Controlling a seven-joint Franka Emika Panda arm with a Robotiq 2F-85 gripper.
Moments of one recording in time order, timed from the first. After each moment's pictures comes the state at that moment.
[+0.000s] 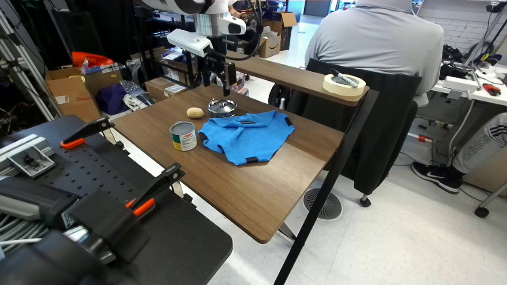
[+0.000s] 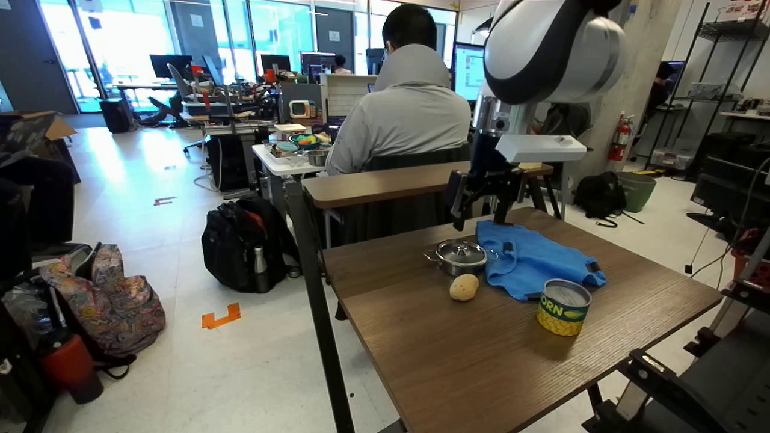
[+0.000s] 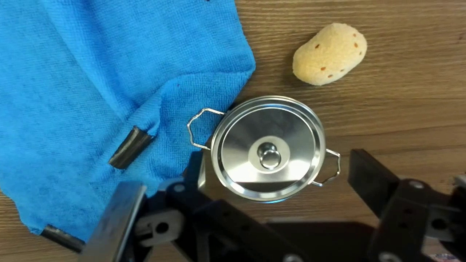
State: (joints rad) arm 0.09 0.73 0.02 -1.80 0.01 2.58 0.13
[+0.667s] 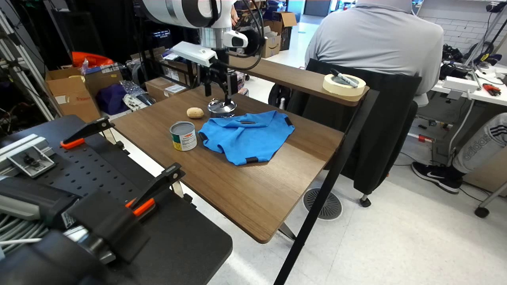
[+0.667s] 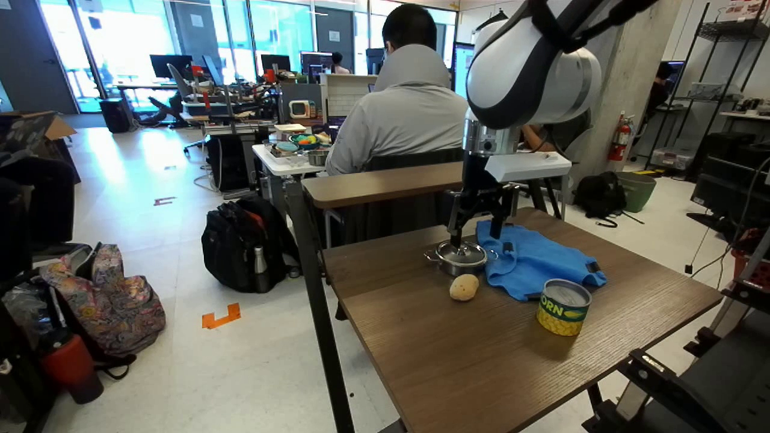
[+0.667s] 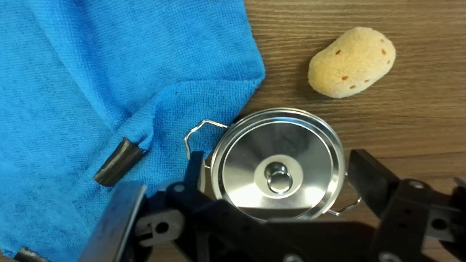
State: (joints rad) arm 0.11 0.84 0.01 -1.67 -0.02 2.49 0.13
